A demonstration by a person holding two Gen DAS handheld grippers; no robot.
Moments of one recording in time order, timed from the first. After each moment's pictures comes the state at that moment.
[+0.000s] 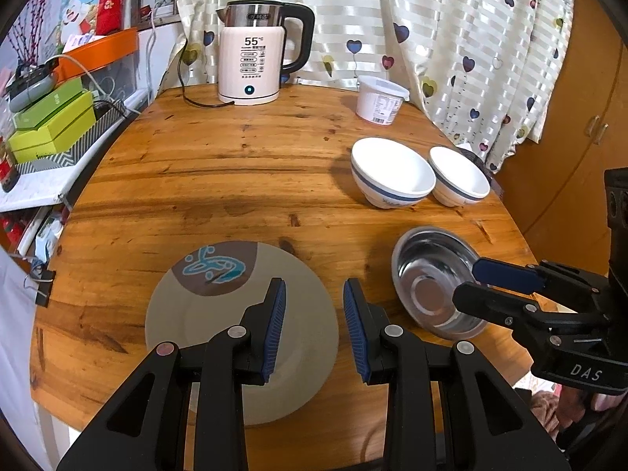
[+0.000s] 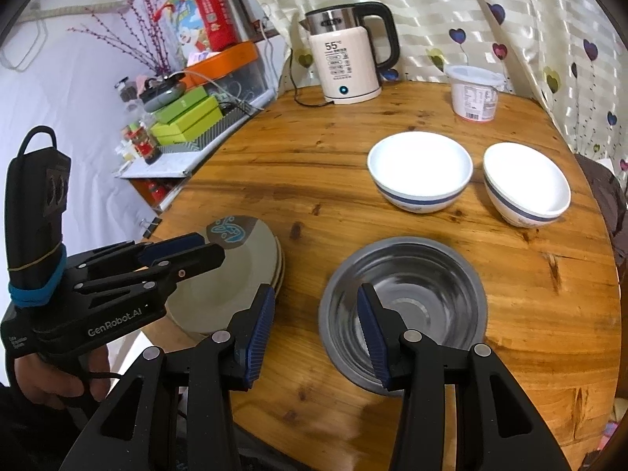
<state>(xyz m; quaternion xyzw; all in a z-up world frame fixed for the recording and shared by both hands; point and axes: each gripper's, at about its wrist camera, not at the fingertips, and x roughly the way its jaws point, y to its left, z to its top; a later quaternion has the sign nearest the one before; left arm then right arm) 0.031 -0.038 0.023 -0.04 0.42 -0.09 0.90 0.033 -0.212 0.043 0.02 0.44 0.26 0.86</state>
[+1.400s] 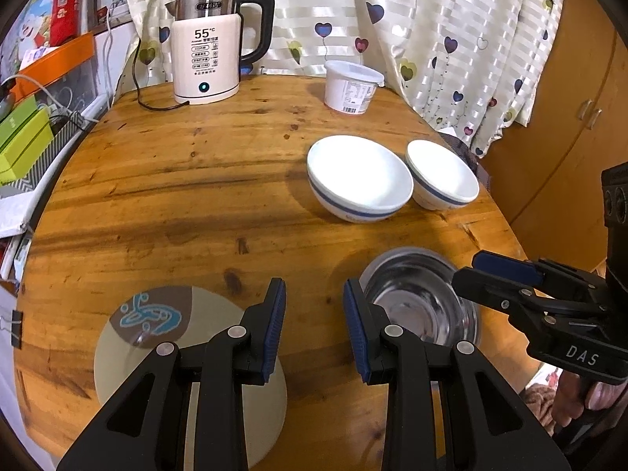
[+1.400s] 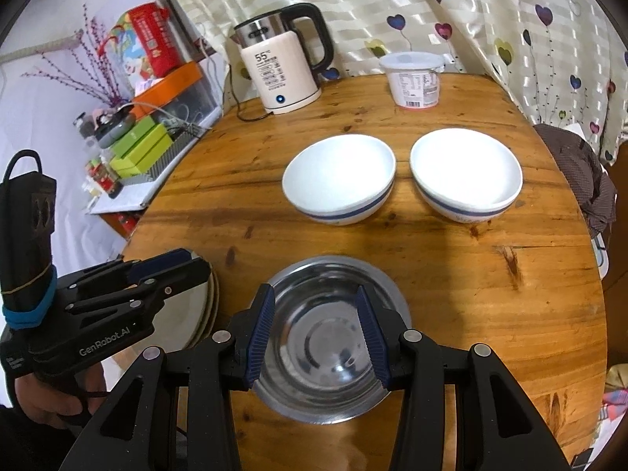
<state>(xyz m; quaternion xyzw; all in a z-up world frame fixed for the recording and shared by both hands) 0.084 -0.080 0.019 -0.03 0.45 -0.13 0.89 0.073 -0.260 0.037 0.07 0.46 0.20 0.87</state>
